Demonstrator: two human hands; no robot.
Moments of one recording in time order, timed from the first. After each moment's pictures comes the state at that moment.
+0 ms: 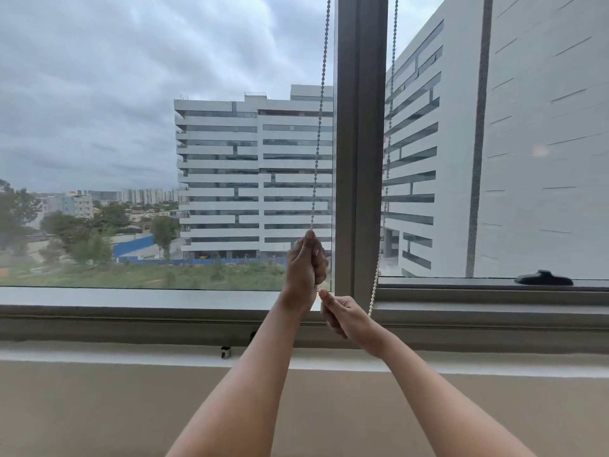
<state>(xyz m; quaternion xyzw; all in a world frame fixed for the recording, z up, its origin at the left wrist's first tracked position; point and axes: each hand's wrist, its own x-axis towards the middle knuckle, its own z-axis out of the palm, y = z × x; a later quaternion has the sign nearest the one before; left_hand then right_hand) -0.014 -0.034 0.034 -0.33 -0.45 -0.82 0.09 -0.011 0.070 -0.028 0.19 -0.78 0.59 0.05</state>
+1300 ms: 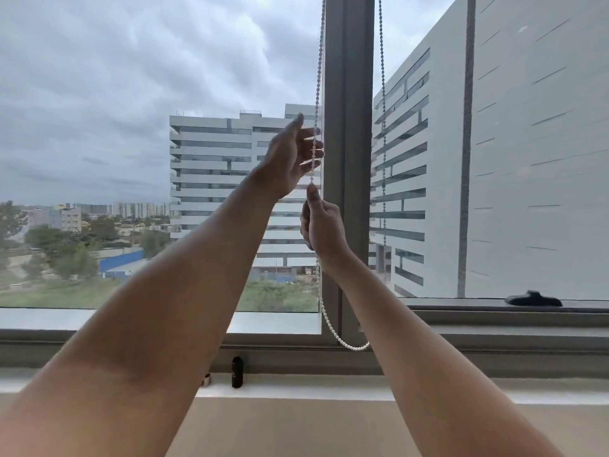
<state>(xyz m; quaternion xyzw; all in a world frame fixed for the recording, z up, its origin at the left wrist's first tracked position) -0.011 -0.039 0.218 -0.32 -0.57 -0.74 0.11 -0.007 0.033 0.123 0.23 -0.64 0.66 0.32</state>
